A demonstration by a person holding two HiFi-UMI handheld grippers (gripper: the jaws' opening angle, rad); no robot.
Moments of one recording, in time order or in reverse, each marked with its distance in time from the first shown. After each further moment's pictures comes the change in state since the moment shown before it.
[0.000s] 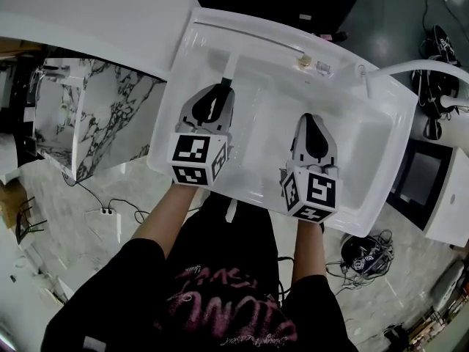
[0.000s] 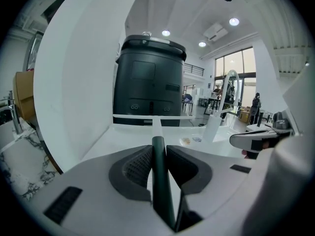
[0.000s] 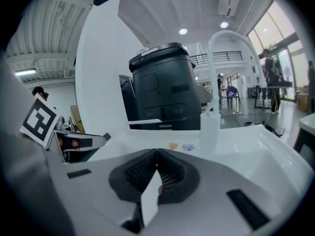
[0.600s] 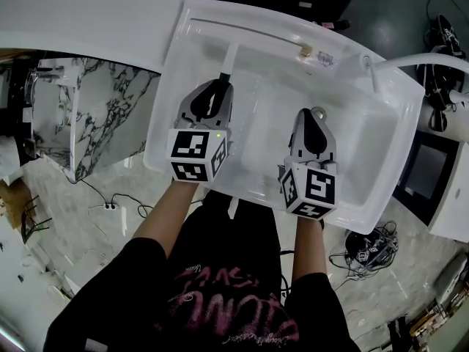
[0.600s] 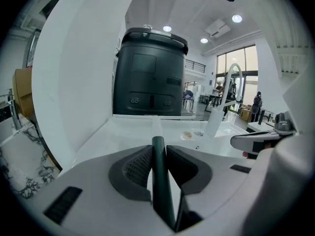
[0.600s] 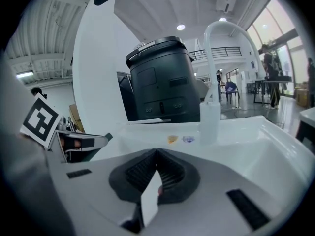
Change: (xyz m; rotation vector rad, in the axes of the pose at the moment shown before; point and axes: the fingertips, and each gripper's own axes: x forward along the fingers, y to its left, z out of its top) left arm 0.015 0.000 -0.021 -0.005 0.050 0.006; right arm 0.010 -0.003 -0.023 0.028 0.039 0.002
